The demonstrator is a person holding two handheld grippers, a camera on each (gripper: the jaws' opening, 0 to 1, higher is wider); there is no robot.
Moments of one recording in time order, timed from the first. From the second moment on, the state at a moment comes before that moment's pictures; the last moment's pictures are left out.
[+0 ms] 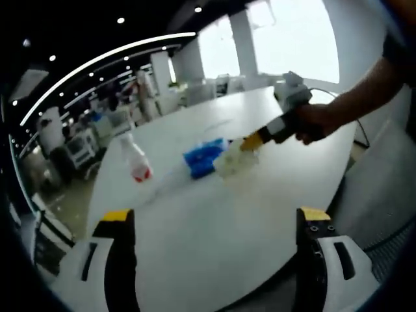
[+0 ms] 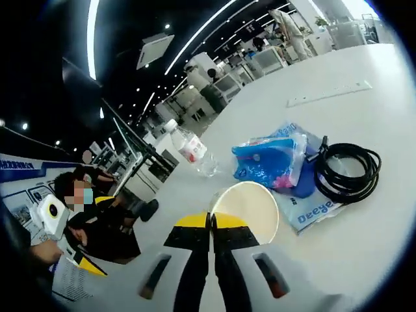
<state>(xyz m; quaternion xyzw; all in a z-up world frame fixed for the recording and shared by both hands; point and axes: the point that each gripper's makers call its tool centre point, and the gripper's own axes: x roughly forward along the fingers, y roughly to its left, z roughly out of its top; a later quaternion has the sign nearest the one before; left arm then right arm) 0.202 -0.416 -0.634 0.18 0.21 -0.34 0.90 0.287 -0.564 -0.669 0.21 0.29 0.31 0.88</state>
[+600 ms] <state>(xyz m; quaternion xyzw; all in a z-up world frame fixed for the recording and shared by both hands) 0.206 -0.410 -0.625 0.15 0.20 -0.32 0.91 0.318 -0.529 -0.611 0.04 0.27 0.41 0.87</state>
